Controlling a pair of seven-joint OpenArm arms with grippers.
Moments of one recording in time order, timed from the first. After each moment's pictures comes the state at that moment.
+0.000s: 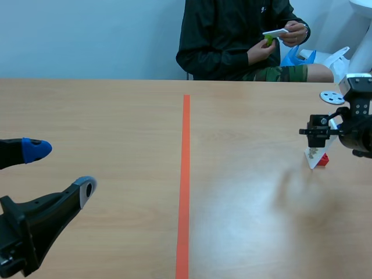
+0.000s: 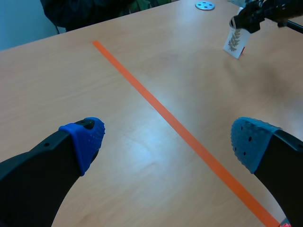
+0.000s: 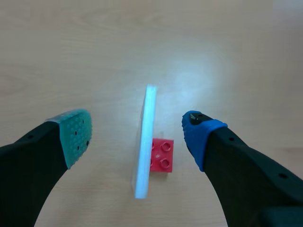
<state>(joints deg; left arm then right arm) 47.9 -32.6 -8.6 119.6 -21.6 -26.3 -6.7 17.9 22.7 2.6 52.7 13.6 14.5 -12.5</state>
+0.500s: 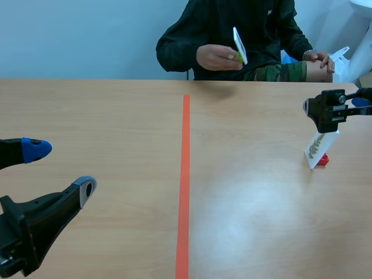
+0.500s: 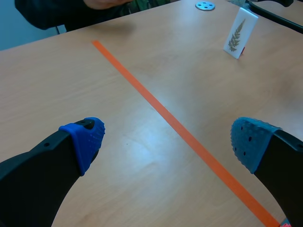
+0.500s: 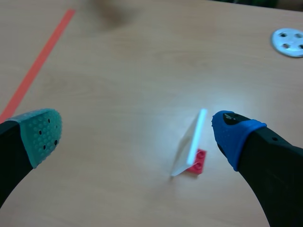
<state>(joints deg) 47.8 -32.6 -8.6 119.6 -21.5 -26.3 -6.7 1.4 28.1 9.9 81.6 28.8 27.1 -22.7</state>
